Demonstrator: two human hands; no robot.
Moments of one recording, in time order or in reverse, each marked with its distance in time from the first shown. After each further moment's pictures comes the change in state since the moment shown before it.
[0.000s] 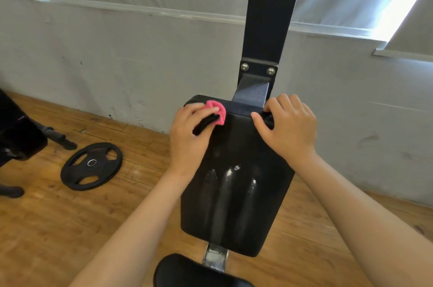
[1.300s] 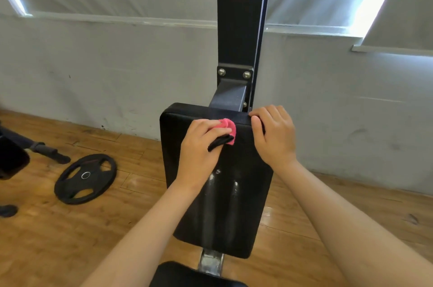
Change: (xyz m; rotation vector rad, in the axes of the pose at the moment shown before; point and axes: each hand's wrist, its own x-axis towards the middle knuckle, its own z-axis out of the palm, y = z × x) left_hand -0.014 0.032 0.038 0.105 -0.215 0.159; right_hand -0.022 0.018 0.000 0.342 0.066 0.179
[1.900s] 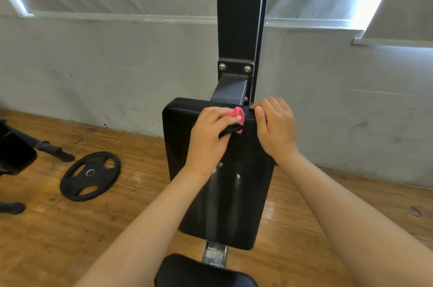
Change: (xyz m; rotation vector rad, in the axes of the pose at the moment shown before) left_hand 0.017 0.014 0.000 -0.010 -0.040 0.044; right_hand 0.001 0.000 0.000 0.043 -0.059 0.051
